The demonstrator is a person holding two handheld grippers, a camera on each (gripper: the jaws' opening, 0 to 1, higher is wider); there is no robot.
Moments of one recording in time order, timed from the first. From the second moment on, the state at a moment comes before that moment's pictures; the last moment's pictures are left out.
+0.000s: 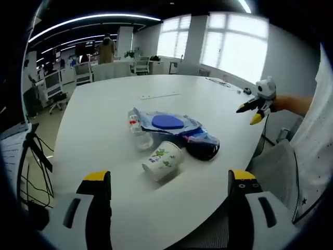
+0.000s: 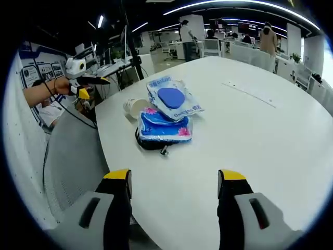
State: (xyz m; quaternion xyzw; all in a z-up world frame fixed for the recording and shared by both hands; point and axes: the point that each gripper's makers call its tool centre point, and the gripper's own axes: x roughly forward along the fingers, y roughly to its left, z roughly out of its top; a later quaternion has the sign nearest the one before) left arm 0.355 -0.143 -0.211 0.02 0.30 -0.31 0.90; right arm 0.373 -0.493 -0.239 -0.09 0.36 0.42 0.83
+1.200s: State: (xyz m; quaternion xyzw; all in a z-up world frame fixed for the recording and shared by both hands) left arm 0.351 -0.148 -0.213 0.01 0.30 -0.31 0.90; right arm 0.368 -0.490 -0.242 -0.09 0.37 0.42 0.82
